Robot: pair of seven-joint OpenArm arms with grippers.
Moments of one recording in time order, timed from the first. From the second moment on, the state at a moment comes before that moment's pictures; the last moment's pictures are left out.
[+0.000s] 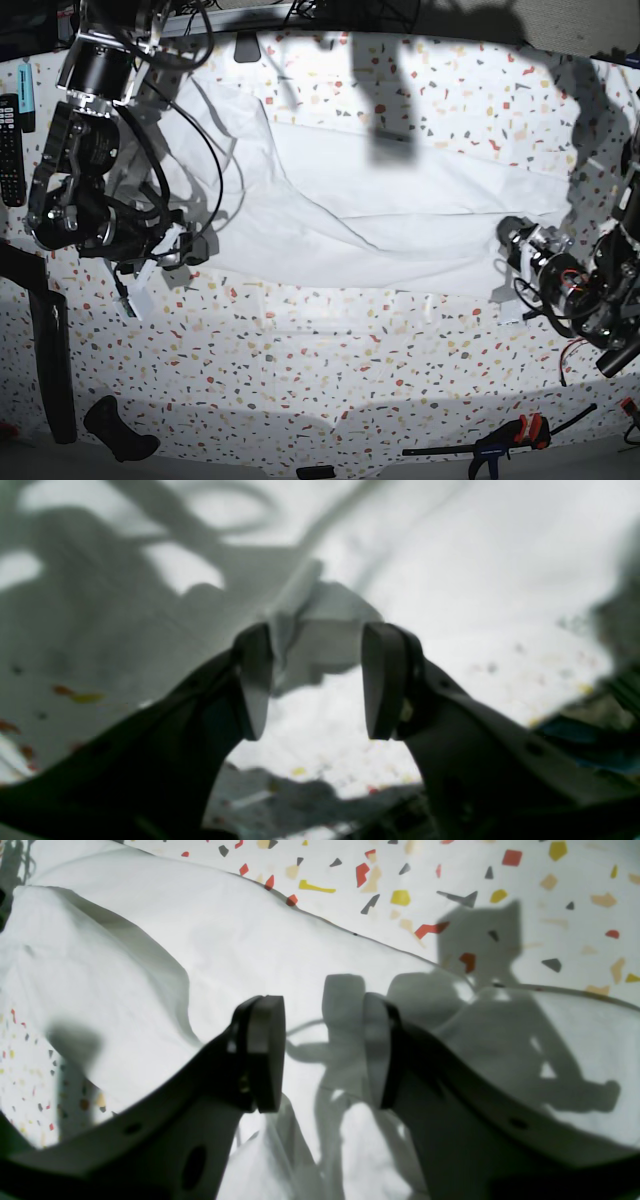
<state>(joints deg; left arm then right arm) -44.9 -30.8 43.5 44.9 -60.5 -38.2 79.4 11.0 12.9 19.7 91.8 35.6 34.9 -72.4</state>
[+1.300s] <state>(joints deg) -44.9 -31.7 43.3 45.0 -57.4 -38.3 70.0 11.0 12.9 19.7 91.8 35.5 34.9 -72.4</state>
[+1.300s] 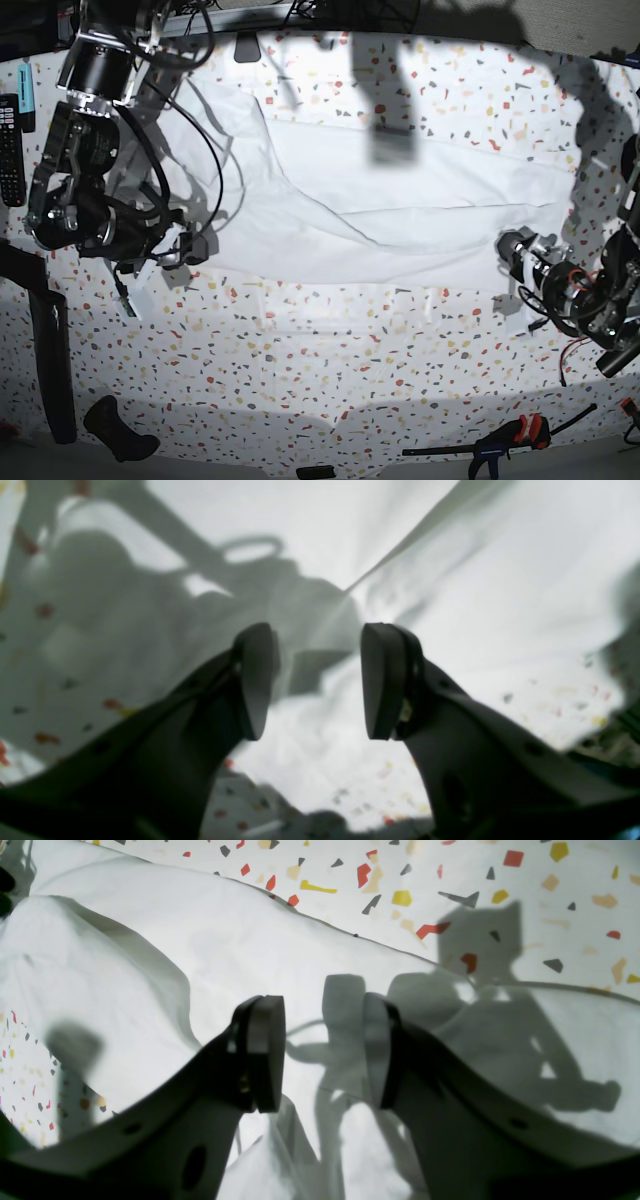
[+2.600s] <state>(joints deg) -42.4 -33.3 43.5 45.0 -66.5 -38.2 71.5 11.0 12.9 19.7 91.8 35.6 34.9 -72.4</state>
